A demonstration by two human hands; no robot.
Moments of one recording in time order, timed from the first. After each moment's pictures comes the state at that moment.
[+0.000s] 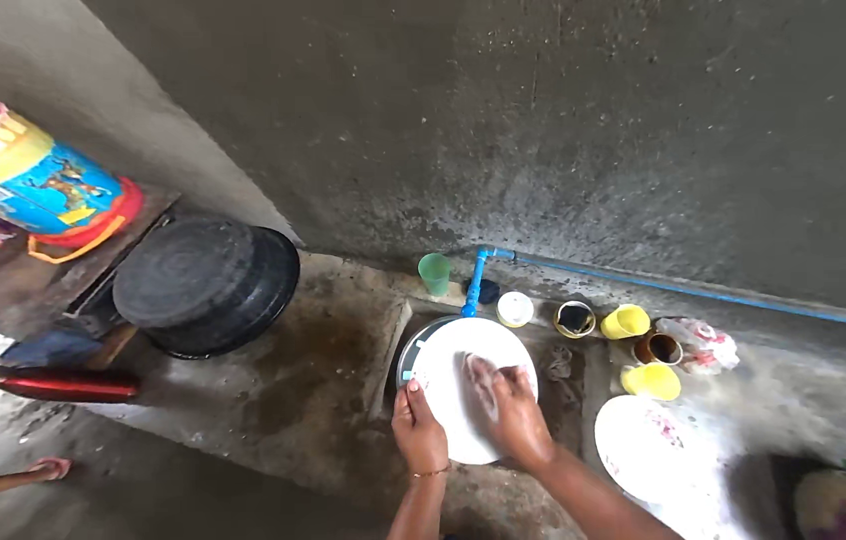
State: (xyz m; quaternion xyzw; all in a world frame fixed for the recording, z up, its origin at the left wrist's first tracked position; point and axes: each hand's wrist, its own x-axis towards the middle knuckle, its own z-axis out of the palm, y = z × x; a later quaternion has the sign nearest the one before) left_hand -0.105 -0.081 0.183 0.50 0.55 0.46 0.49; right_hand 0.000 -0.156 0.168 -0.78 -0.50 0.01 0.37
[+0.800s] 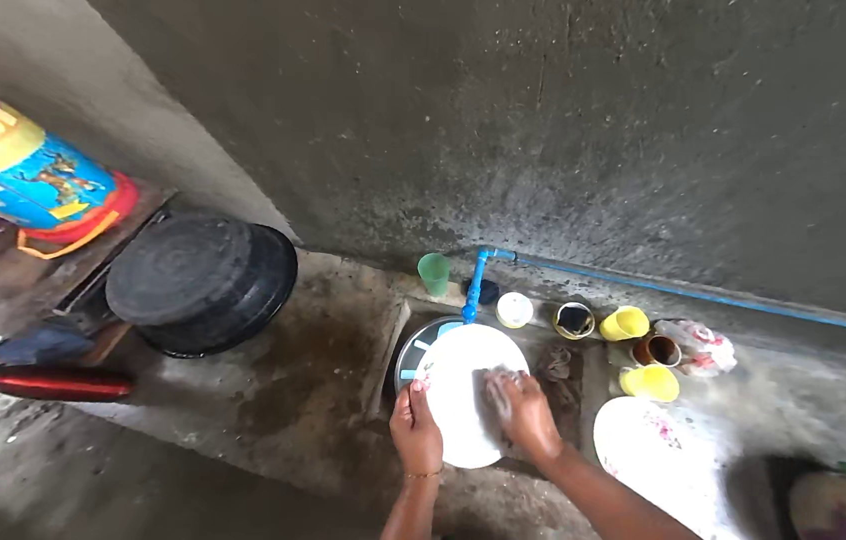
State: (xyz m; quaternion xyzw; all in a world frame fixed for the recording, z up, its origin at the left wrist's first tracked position) left_hand -0.114 -0.076 0.174 0.56 0.52 0.44 0.48; right_hand 0.014 -0.165 0.148 -0.79 -0.51 0.01 0.35
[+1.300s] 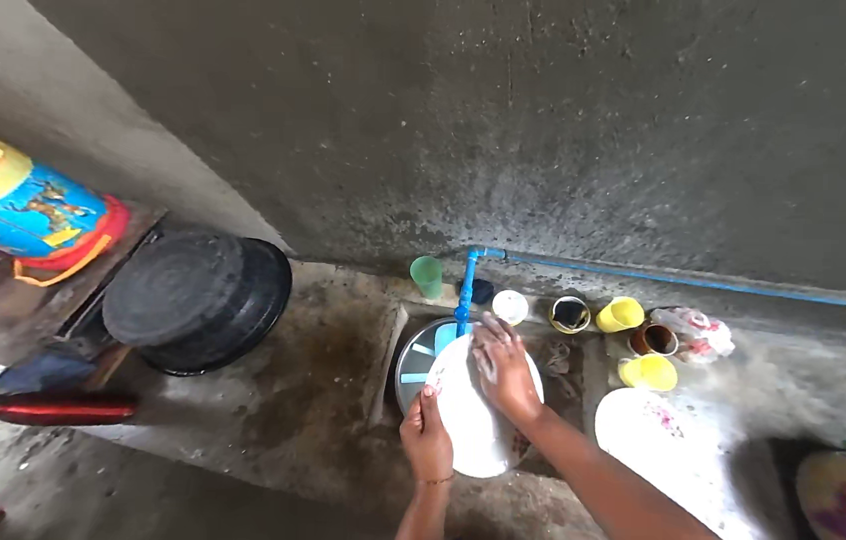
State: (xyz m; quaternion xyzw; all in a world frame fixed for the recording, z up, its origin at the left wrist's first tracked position) left_hand -0.102 -0.090 0.181 0.53 0.52 0.42 0.52; right_hand 0.034 -0.123 0.147 -0.78 -0.48 0.03 0.39
